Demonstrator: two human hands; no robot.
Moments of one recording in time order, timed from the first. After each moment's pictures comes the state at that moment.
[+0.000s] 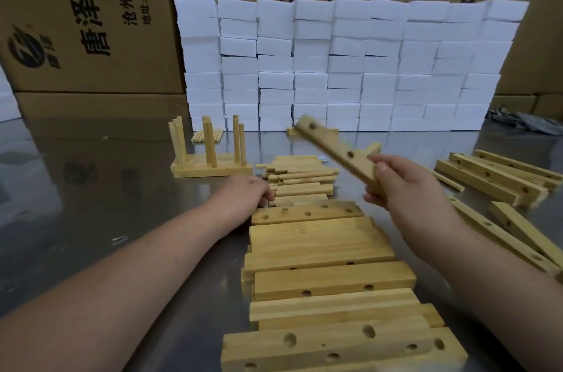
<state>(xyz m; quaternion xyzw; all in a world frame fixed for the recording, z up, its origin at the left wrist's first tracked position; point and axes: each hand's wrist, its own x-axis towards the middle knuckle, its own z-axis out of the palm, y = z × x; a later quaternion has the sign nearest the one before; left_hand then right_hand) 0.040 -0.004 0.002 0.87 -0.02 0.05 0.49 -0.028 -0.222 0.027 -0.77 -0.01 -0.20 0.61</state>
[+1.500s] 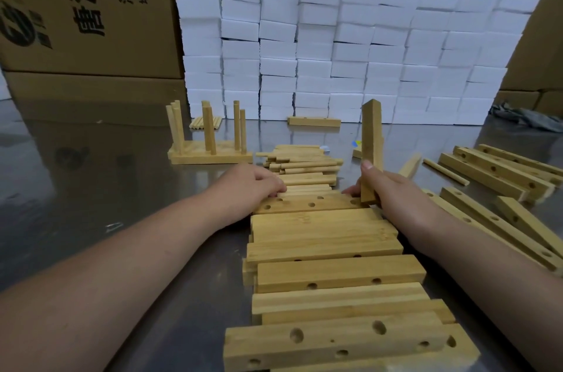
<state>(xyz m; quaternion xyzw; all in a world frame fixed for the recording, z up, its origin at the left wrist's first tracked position) 0.023 0.001 0.005 0.89 -0.12 0.03 0.45 -0.010 -0.227 0.012 -0.86 0.00 -0.04 0.51</state>
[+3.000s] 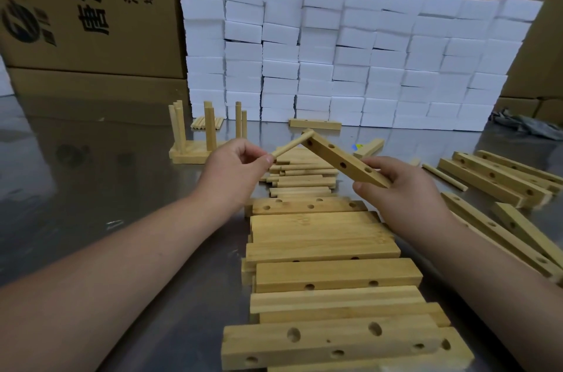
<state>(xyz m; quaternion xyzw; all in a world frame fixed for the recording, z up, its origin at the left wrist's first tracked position) 0.021 -0.001 0.010 0.78 -0.08 0.23 0.58 -0.015 -0.228 0.016 -0.87 -0.10 -0.20 0.43</state>
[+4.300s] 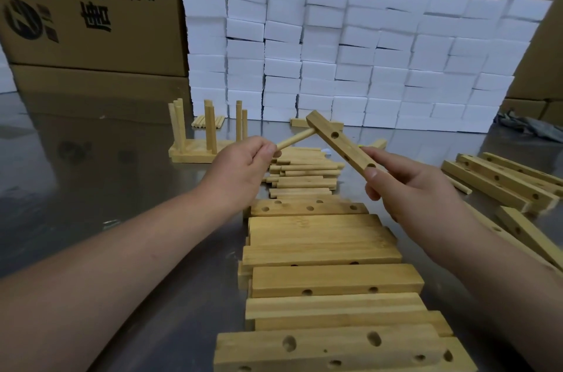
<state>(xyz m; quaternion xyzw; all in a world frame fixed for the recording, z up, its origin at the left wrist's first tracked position) 0.011 -0.005 0.021 0.84 -0.16 0.23 0.46 -0.043 -0.223 0.037 -0.84 -0.14 -0.16 0.50</state>
